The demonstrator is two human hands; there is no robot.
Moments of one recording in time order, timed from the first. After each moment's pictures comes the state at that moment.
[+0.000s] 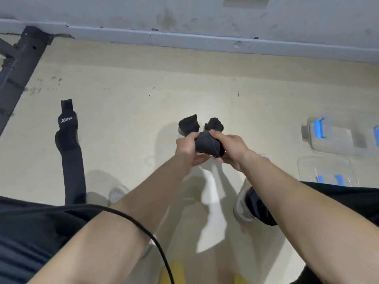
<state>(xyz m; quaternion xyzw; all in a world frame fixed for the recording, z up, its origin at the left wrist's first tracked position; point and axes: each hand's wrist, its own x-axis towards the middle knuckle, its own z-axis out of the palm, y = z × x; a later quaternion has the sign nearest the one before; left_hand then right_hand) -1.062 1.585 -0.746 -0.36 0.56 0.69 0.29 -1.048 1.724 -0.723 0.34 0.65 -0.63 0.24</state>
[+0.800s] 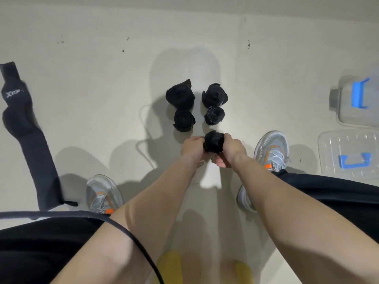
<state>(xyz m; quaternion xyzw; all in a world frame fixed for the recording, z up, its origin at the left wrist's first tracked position) -1.060 1.622 -0.916 -0.36 0.64 0.55 0.39 -1.050 1.743 -0.884 0.51 0.64 -0.48 0.31</state>
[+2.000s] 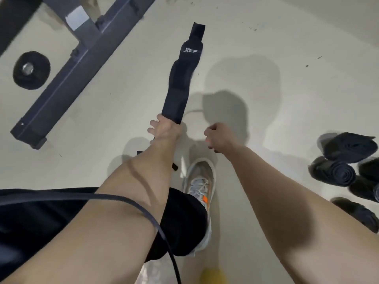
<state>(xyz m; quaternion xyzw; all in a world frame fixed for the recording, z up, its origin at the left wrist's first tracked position) -1.052 1.186 -0.903 -0.60 0.73 0.26 0.20 -1.102 1.347 -0.878 -0.01 0.79 -0.38 0.49</state>
